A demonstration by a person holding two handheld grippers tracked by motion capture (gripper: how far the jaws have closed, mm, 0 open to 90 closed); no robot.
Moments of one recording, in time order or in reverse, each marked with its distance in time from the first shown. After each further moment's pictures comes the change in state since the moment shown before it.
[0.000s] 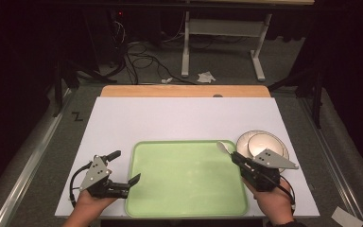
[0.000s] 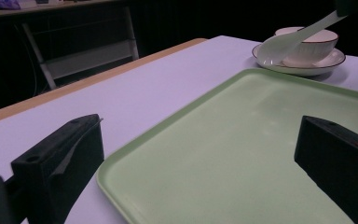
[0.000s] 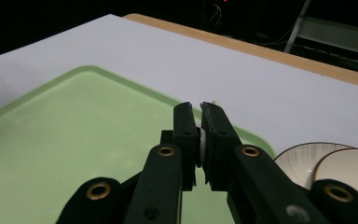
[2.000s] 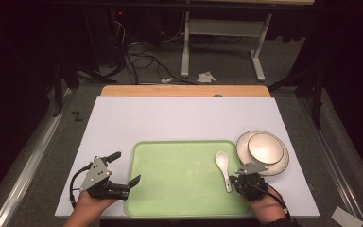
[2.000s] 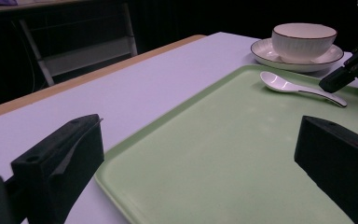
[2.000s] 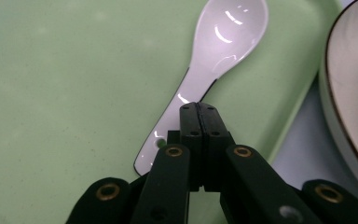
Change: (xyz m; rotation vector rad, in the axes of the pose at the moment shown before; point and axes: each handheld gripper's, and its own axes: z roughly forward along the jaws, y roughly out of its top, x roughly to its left) left arm -0.001 -0.001 -0.003 -0.002 -0.003 0.002; right arm 0.046 -0.050 0.064 0.212 0.126 -0.117
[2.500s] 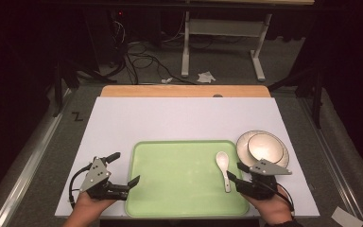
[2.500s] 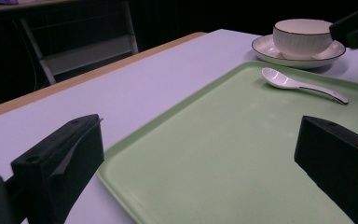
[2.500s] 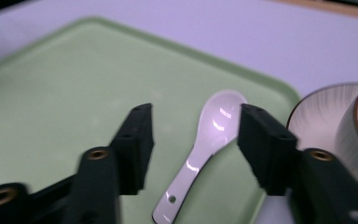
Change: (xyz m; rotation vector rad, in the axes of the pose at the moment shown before) left arm -0.001 -0.001 0.001 0.010 -0.001 -0.001; right arm -0.006 -0.017 0.026 0.311 -0.028 0.005
